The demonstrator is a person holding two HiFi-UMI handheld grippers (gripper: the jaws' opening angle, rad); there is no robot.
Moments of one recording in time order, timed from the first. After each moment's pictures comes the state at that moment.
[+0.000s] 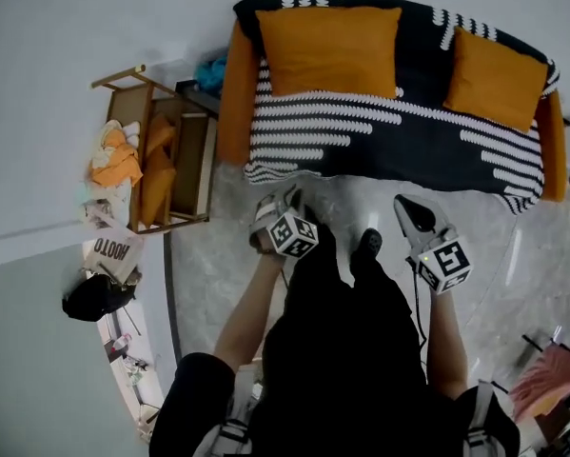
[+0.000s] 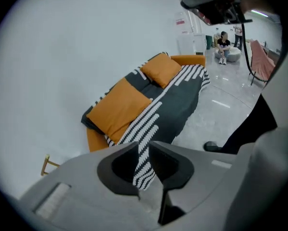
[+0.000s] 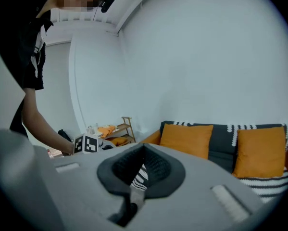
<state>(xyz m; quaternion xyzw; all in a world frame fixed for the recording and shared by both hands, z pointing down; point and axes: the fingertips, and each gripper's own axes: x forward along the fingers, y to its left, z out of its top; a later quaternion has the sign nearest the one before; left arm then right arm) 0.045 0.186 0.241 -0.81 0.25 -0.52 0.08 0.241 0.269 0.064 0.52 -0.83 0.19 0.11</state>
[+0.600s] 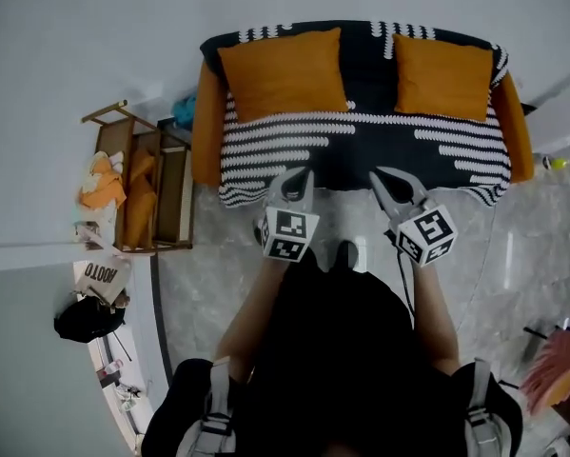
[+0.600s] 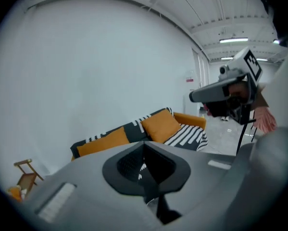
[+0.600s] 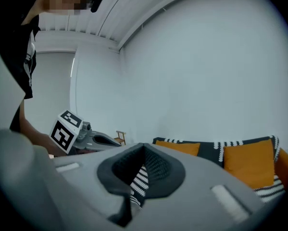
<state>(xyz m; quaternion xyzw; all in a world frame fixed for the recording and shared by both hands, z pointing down) 0.216 0.254 0.032 -0.92 0.29 -0.27 0.02 0.323 0.320 -0.018 0.56 -0.82 0.12 0.04</state>
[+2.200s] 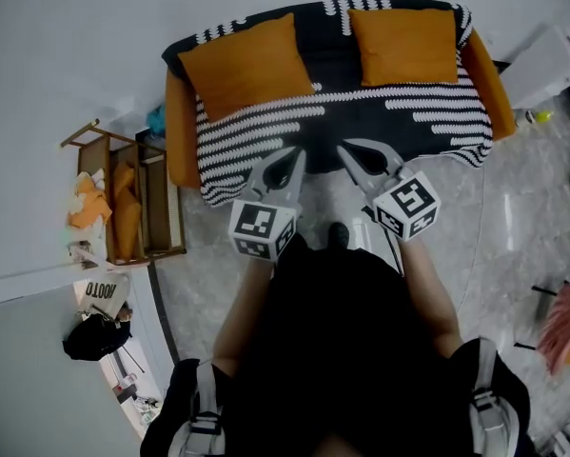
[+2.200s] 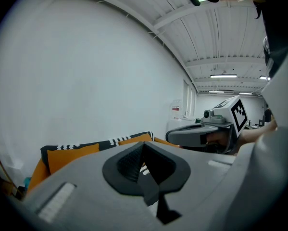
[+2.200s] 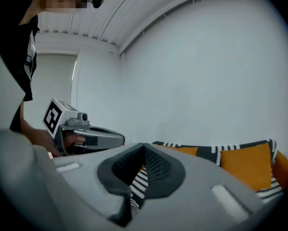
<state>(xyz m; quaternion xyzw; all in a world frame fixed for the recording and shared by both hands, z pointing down) 0.277 0.314 -0.046 -0.97 0.21 -0.12 -0.05 0.338 0.346 -0.043 0.57 -0.82 0.10 0.03</state>
